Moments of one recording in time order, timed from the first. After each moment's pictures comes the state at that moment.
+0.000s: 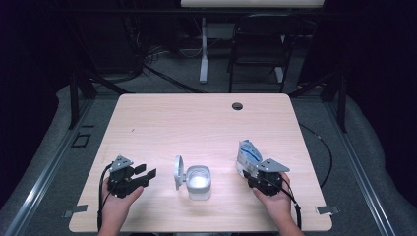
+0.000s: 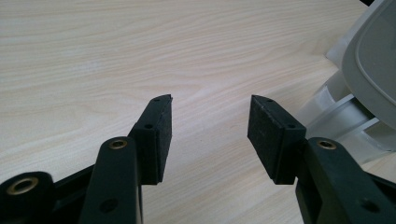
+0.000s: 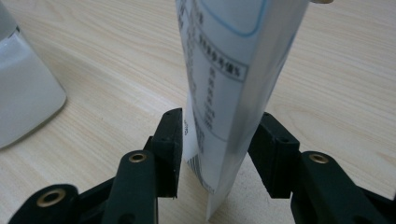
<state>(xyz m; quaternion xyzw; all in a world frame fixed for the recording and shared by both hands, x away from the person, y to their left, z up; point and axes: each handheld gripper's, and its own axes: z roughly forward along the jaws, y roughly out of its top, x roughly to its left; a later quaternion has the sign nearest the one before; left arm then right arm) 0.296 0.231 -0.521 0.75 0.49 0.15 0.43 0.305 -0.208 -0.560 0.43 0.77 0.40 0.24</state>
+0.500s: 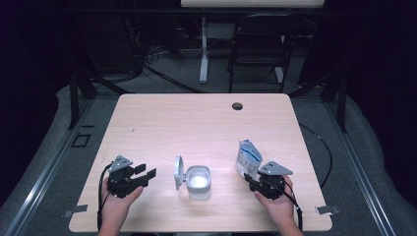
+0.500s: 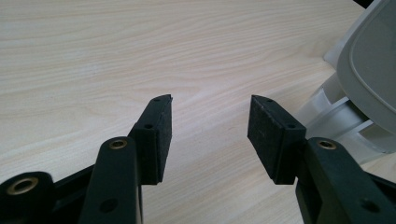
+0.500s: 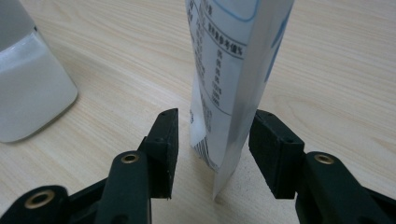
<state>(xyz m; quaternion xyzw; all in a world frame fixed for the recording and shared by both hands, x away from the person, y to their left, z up) 0.294 0.231 -0.519 0.75 0.48 0.15 0.43 0.294 -0.211 -0.556 0.44 0.77 0.40 0.23</state>
